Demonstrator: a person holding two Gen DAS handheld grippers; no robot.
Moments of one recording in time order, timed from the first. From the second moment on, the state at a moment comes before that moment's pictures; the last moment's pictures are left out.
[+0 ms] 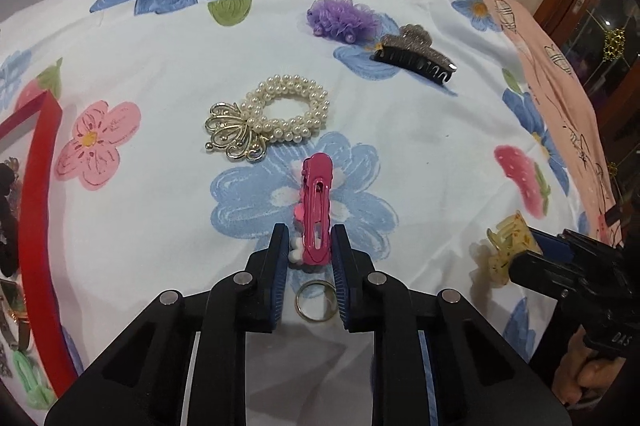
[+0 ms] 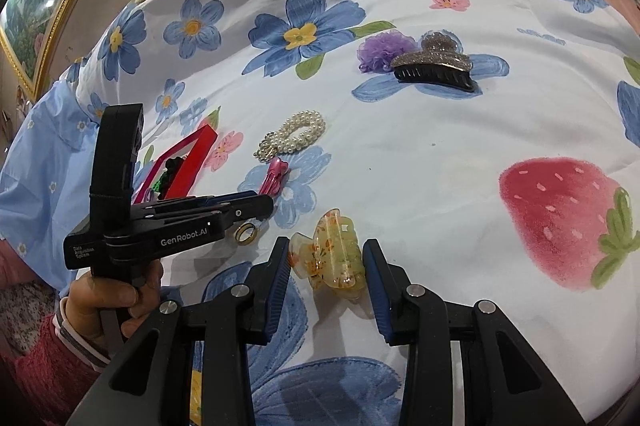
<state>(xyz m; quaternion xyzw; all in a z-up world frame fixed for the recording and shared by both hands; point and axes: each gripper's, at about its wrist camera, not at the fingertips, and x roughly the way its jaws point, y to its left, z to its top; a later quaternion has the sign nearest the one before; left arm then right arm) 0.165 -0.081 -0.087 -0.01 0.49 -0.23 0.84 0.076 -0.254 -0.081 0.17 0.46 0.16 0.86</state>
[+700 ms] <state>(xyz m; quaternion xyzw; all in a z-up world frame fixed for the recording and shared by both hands) 0.103 0.017 -0.036 -0.08 0.44 -0.17 0.88 0.077 -0.196 -0.052 0.14 0.45 0.21 0.86</state>
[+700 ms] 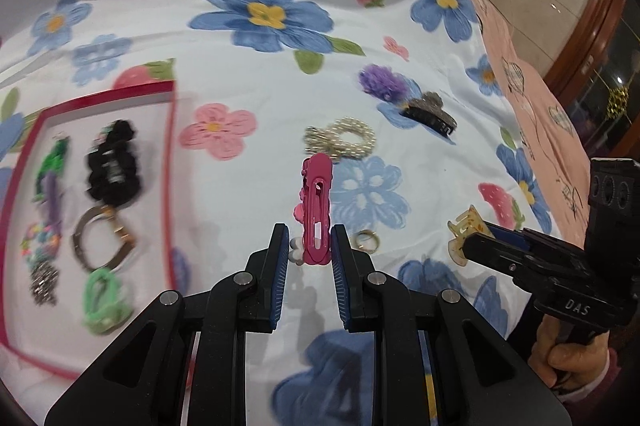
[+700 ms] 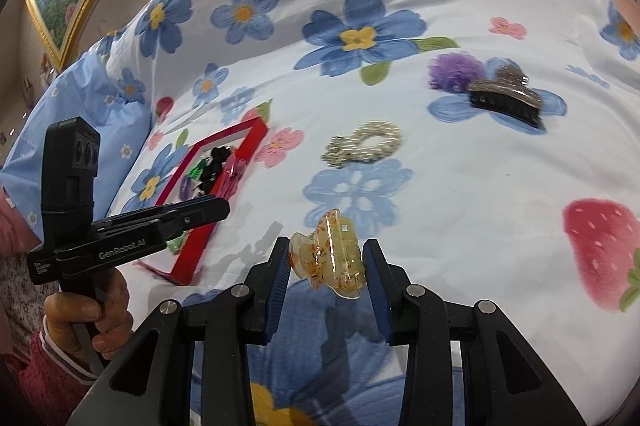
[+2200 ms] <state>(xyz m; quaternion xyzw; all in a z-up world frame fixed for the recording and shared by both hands) 0.028 0.216 -0.045 -0.20 0.41 -0.01 0.89 0.091 0.003 -0.032 0.05 0.45 0.36 0.81</state>
